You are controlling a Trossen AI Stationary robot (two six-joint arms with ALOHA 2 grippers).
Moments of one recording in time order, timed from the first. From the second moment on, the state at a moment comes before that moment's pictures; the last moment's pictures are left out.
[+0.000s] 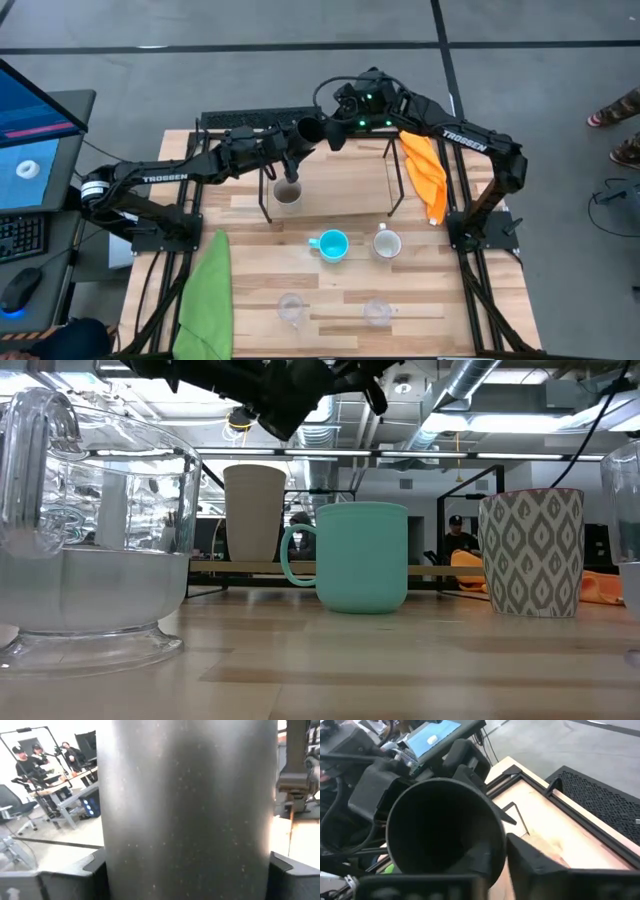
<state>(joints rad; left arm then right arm) 0.33 1.29 0.92 0.30 -0.15 0.28 -0.39 1.67 1.78 -0.58 -0.23 0.35</state>
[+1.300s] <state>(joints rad) 0.33 0.76 0.93 -0.20 -0.36 0.17 -0.44 1.95 1.87 -0.74 -0.05 0.20</state>
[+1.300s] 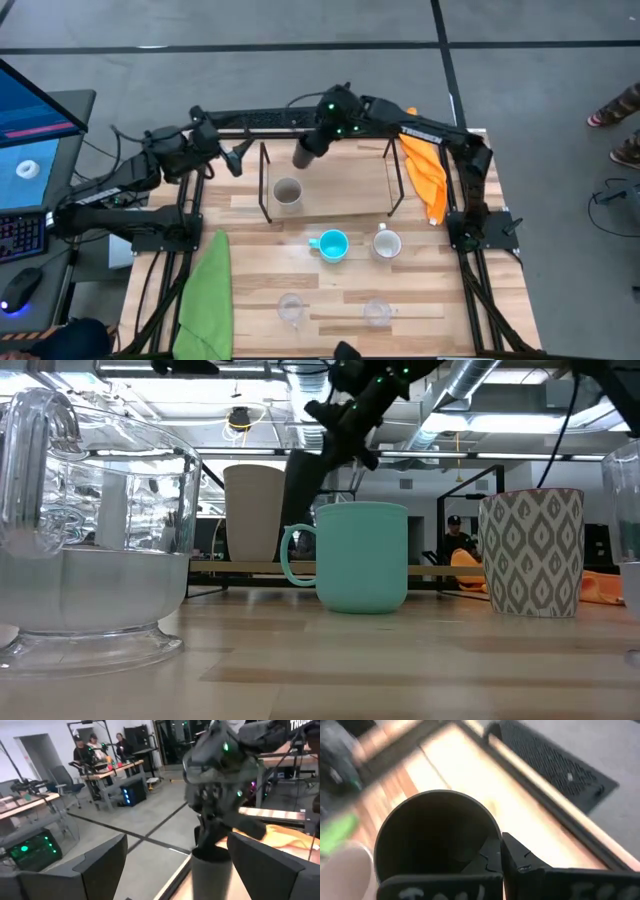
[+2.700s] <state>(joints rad) 0.33 0.75 0.92 -0.25 -0.35 0.09 -0.36 2.12 2.04 -0.91 0.03 0.12</state>
